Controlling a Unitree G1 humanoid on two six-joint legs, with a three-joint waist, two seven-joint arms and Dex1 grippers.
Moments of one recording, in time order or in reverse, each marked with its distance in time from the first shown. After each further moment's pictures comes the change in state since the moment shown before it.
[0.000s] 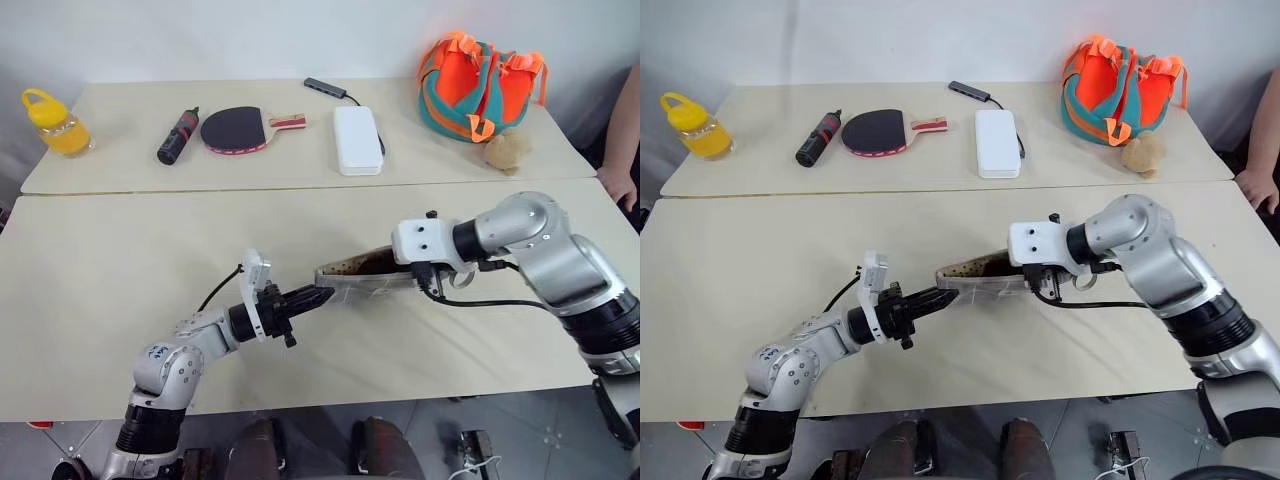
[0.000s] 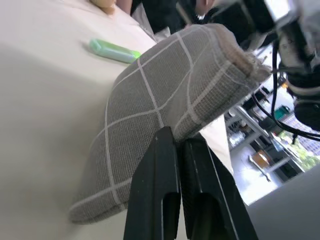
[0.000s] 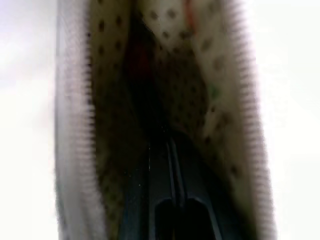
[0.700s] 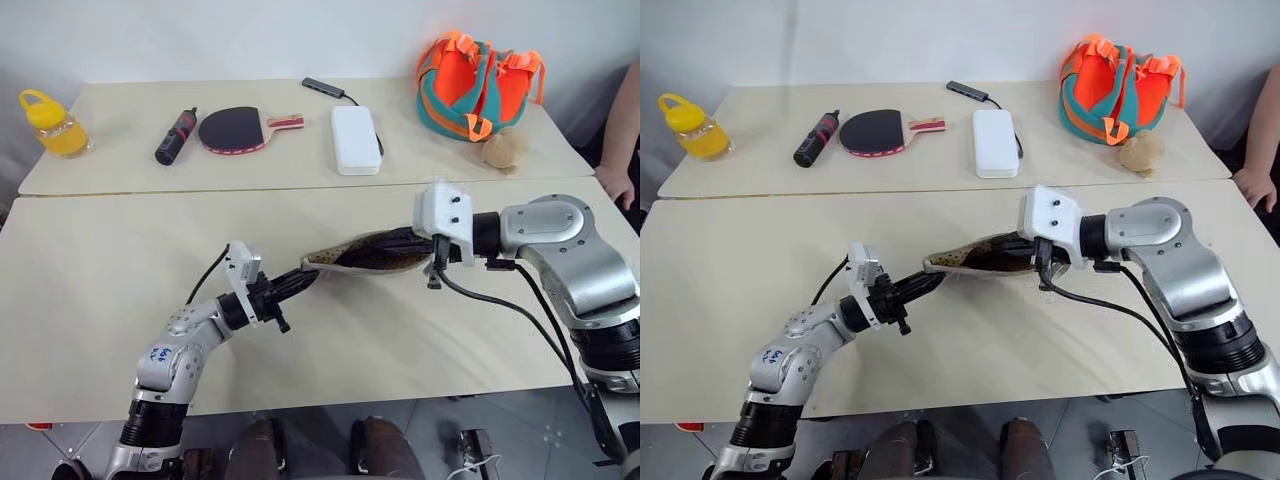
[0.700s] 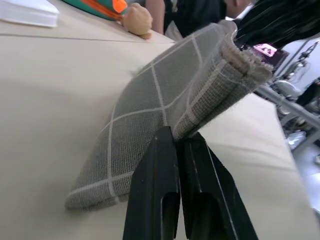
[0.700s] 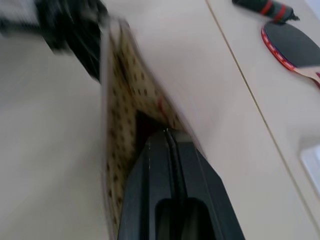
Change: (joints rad) left arm -0.017 -0.009 0.020 0.028 0.129 -0.156 -0.023; right arm 0.113 0.018 -0.211 -0.108 0.241 0.027 -0.143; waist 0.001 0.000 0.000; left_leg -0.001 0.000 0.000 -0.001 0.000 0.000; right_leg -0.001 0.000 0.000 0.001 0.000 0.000
